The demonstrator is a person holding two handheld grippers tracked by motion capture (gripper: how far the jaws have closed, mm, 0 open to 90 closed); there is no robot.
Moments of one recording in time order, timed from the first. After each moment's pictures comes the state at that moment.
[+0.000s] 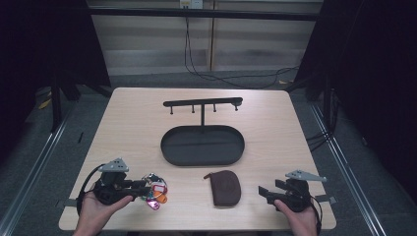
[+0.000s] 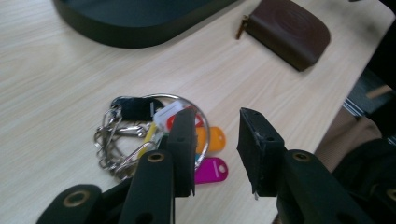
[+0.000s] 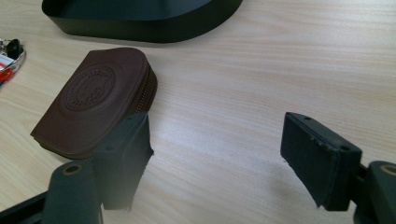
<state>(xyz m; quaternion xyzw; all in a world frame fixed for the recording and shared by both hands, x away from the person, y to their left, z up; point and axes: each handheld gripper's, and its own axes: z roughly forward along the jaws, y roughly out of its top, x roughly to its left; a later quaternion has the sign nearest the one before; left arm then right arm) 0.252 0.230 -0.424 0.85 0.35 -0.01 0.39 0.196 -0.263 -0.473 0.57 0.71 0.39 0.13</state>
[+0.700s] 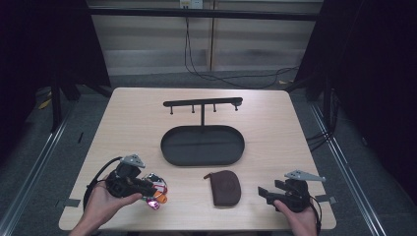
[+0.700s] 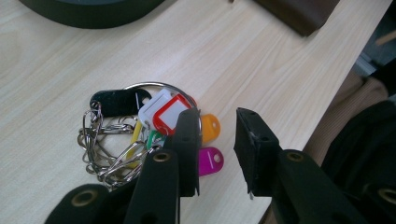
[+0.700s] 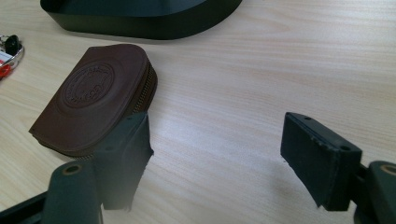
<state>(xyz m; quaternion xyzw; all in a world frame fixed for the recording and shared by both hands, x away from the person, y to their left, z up) 0.269 0.201 -0.418 0.90 0.31 -0.04 0.29 0.197 -0.262 -0.474 0.57 0.71 0.39 0.13</state>
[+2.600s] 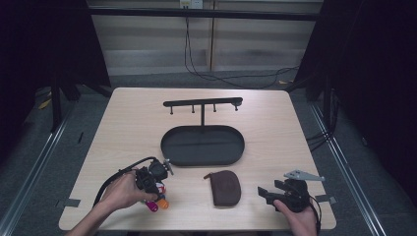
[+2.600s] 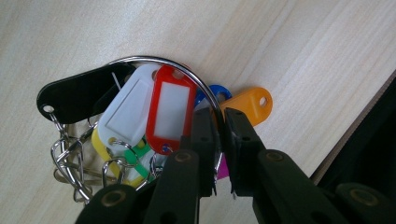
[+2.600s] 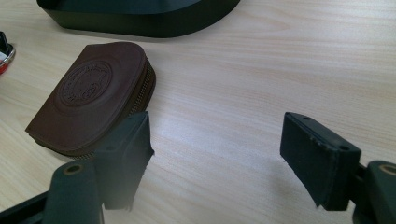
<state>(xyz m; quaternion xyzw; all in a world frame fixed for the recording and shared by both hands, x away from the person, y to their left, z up) 0.298 0.140 -0.452 0.96 0.25 -0.08 0.05 0.197 -0.261 -0.474 0.57 0.71 0.38 0.13</state>
